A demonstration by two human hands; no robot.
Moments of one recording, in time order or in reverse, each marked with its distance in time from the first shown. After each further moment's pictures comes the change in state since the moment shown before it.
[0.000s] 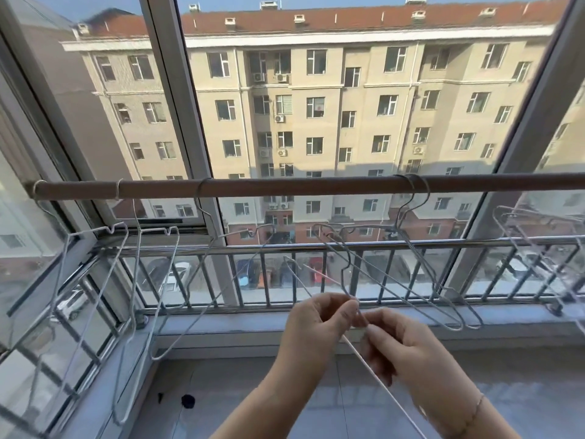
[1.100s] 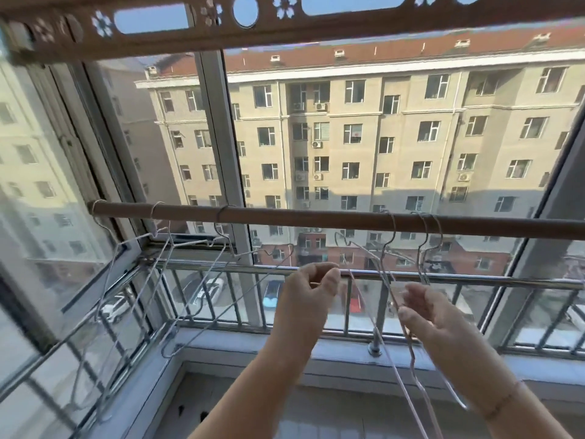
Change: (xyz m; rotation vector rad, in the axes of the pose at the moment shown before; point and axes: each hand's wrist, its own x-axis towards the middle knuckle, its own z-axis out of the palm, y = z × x) left_hand 0.035 0.038 -0.006 0.072 0.317 0.029; right_hand 0.033 -0.029 -0.048 -0.333 0.093 -0.127
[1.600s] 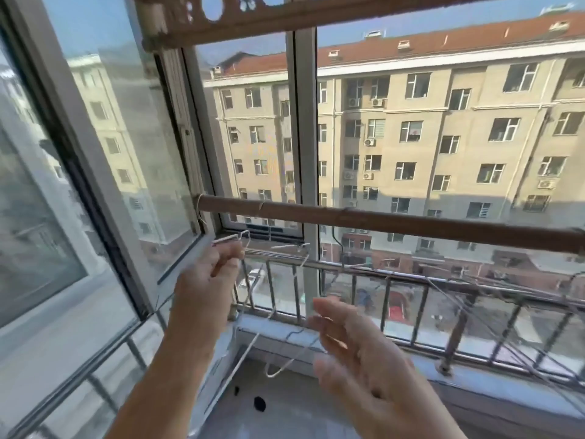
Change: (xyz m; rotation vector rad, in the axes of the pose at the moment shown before) left_hand -0.027 0.011 -0.237 0.172 0.497 0.084; right_hand -0.055 -0.101 0.184 0.242 -0.471 -0.414
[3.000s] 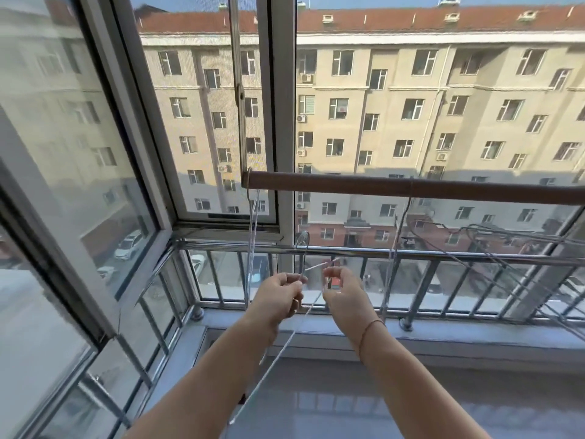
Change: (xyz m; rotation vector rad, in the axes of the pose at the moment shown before) left_hand 0.105 -0.125 0.040 -0.106 -0.671 -0.527; right_hand 0.161 0.120 0.069 -0.173 0.554 0.465
